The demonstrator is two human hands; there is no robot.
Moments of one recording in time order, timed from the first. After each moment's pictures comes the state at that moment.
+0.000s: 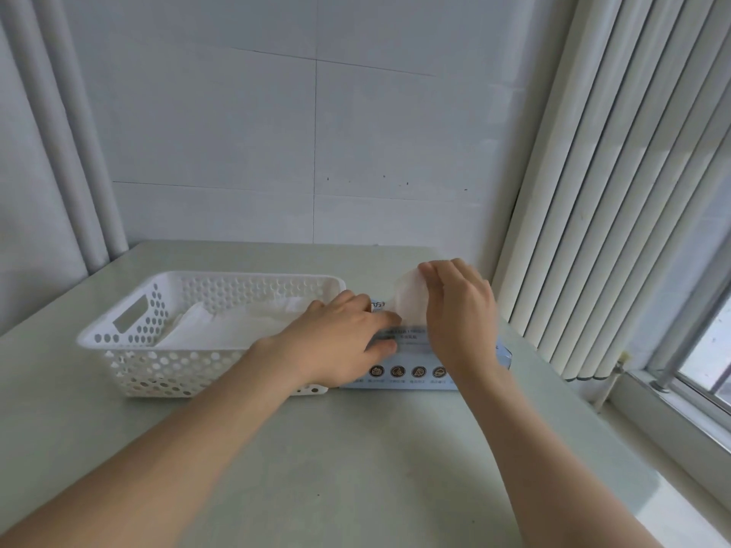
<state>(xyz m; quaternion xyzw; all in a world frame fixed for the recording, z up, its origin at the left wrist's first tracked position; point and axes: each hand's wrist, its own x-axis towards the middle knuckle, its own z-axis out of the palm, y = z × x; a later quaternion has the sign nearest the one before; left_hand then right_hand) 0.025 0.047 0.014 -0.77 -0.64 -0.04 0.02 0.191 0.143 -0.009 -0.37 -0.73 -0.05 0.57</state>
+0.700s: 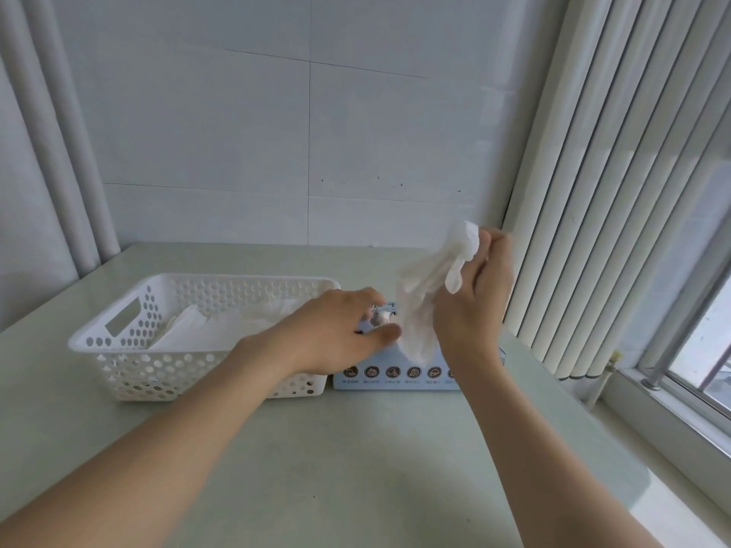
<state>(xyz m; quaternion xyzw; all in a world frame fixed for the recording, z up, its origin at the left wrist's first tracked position) 0.023 0.044 0.025 -0.74 -0.64 -0.19 -0.10 0.186 0.099 0.034 -0.35 -0.58 0.20 0.71</state>
